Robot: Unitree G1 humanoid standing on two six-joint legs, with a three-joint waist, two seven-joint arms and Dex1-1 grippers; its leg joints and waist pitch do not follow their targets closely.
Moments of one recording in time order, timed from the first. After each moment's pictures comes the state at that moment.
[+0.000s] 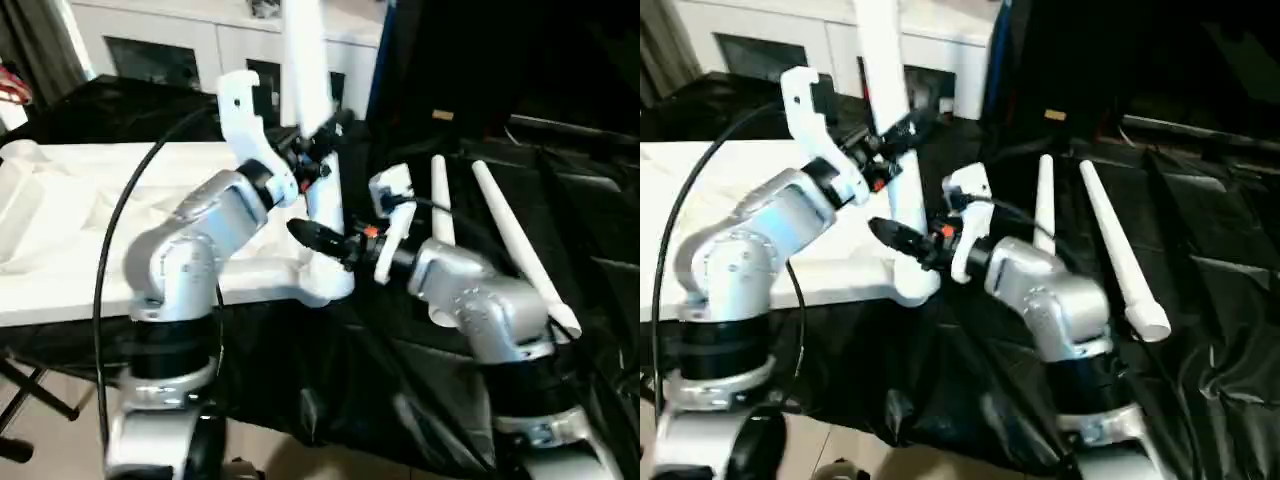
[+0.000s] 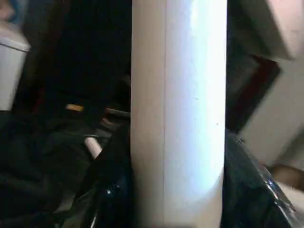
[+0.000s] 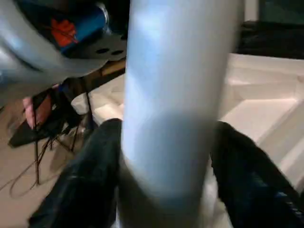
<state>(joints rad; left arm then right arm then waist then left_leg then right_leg) -0.70 0.11 0.15 -0.07 -0.67 0.83 -0.41 -0.55 -0.21 0.09 0.00 0.55 0.77 0.76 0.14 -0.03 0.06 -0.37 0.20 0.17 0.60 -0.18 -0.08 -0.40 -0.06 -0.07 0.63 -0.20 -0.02</state>
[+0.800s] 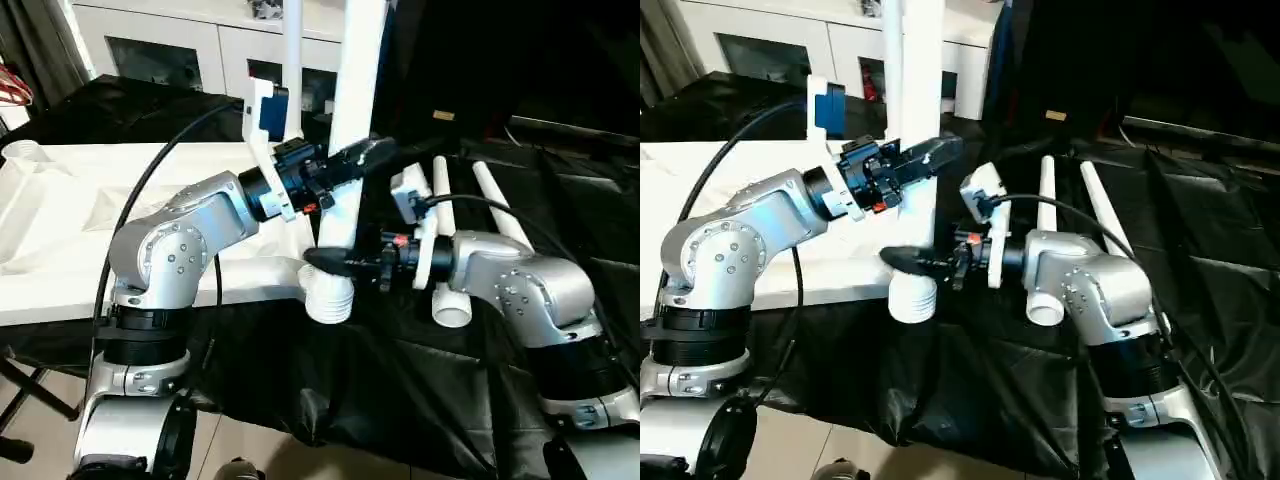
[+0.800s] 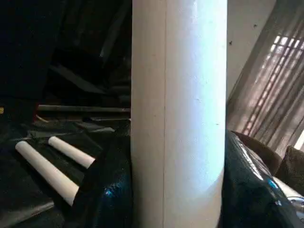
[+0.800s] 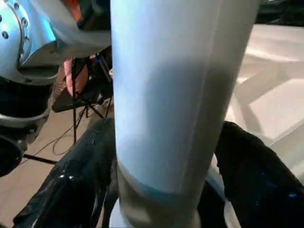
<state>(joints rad) -0.72 0.17 0.08 -0.03 -0.71 0.81 -0.67 -0.58 -0.32 0.14 0.02 0.58 0.83 0.95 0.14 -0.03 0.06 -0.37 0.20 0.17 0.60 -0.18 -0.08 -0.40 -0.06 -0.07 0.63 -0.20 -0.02</state>
